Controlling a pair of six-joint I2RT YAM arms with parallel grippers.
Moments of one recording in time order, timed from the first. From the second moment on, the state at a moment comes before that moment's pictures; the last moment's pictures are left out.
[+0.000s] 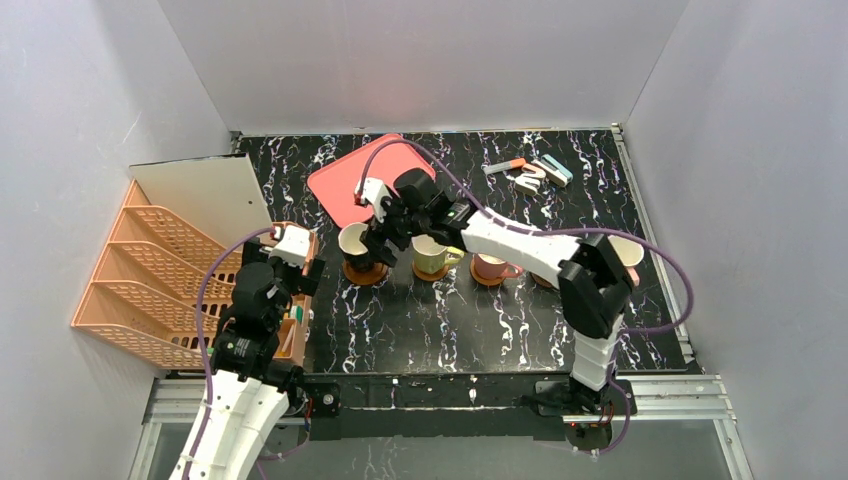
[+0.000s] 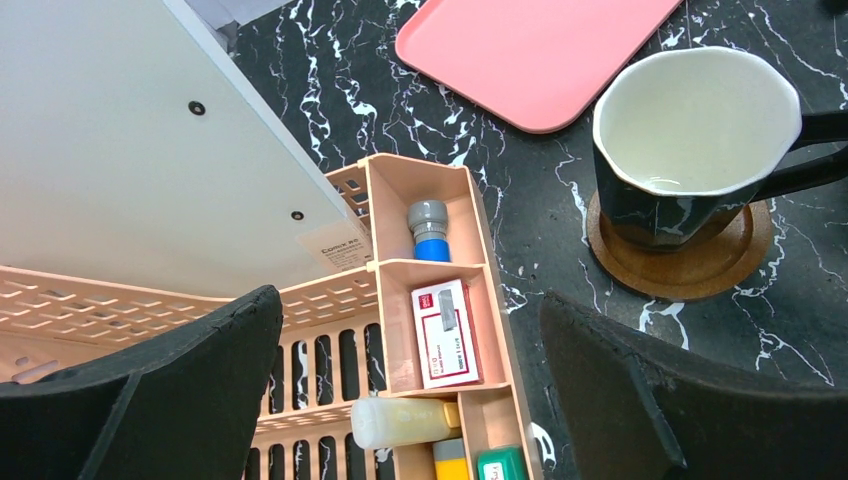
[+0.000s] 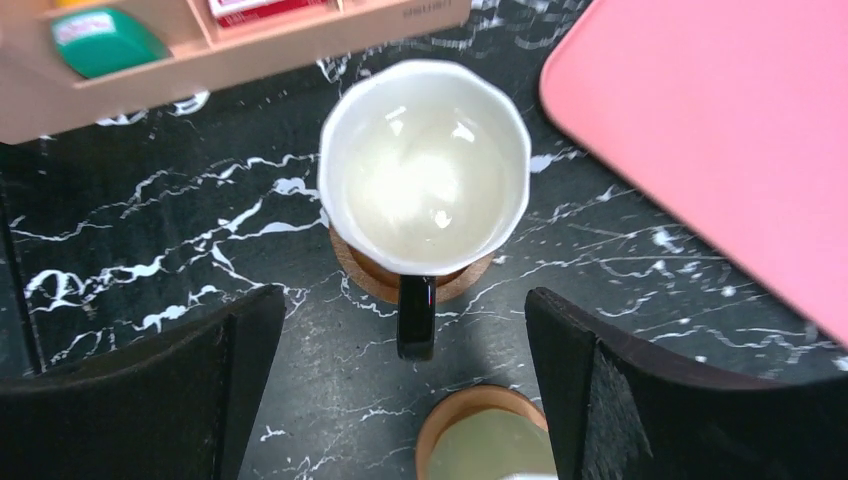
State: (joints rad) left arm -0.23 0.41 0.51 -0.39 -0.20 0.34; right arm 0.92 1.89 1.51 -0.25 -0.34 -0.23
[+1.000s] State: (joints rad) left arm -0.23 0.35 0.63 -0.52 0.12 0.39; right arm 0.71 0.27 0.76 -0.35 -0.04 -0.23
